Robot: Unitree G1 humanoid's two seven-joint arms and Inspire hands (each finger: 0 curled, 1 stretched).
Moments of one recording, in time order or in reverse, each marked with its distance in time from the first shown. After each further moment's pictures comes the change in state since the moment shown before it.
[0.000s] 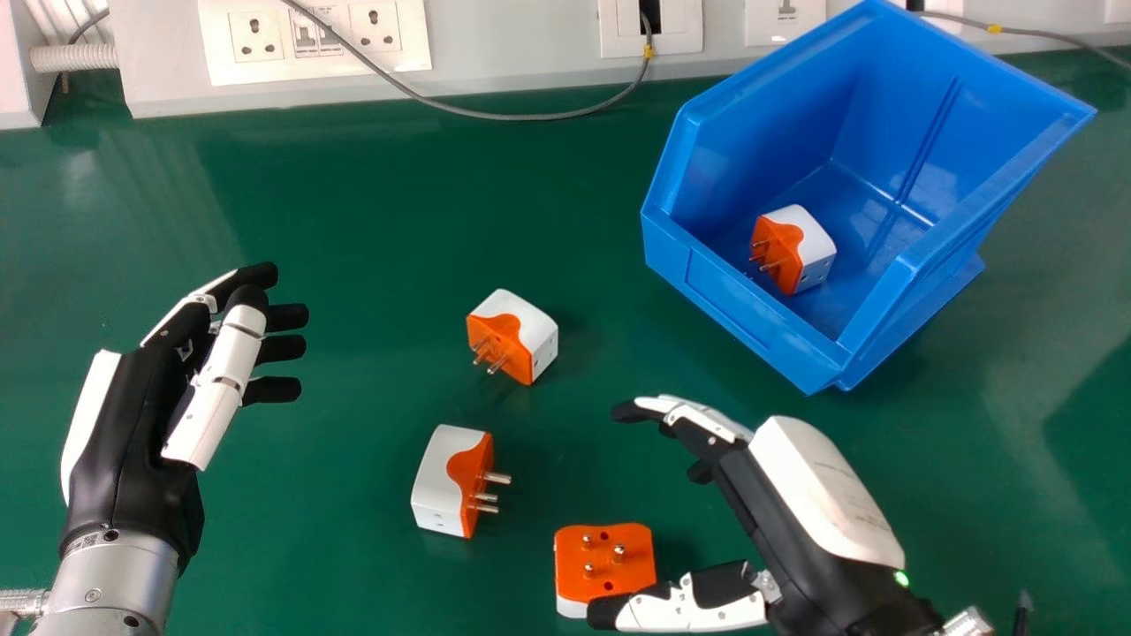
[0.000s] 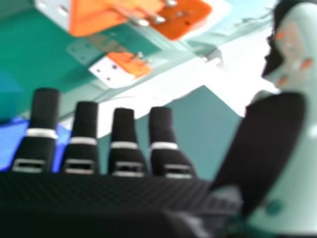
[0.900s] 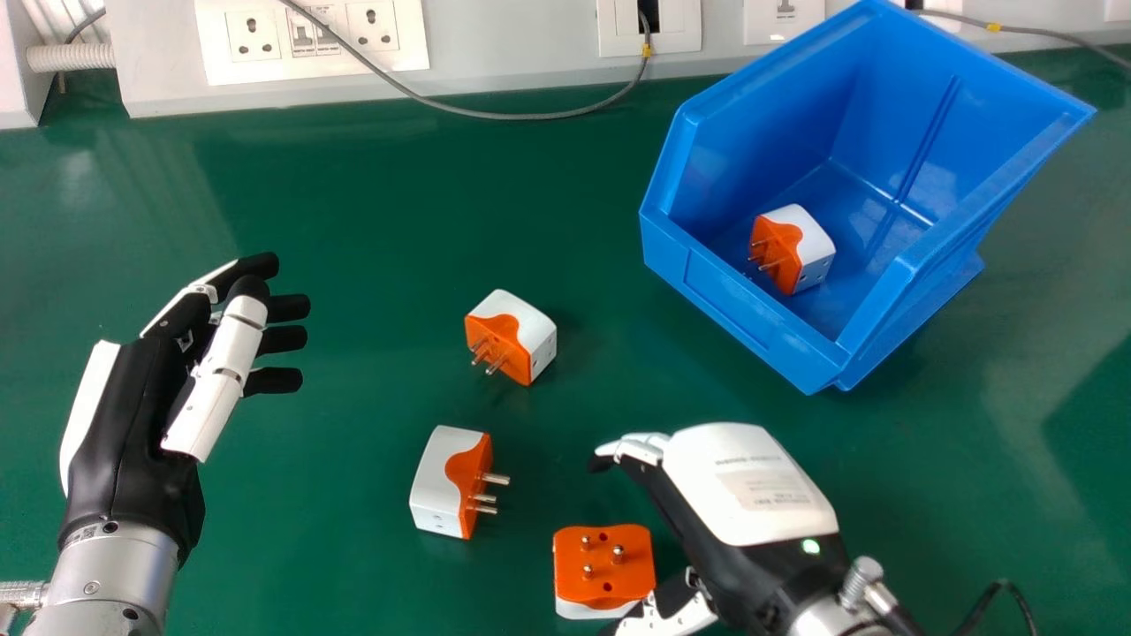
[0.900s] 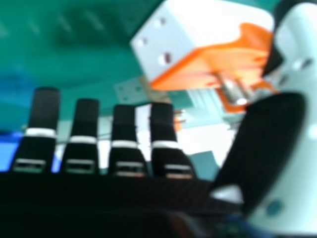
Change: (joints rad) left arm -0.012 0.002 0.001 -0.024 -0.004 0.022 0.000; right arm -0.211 -0.027 0.193 0.113 -0.411 0.225 0.078
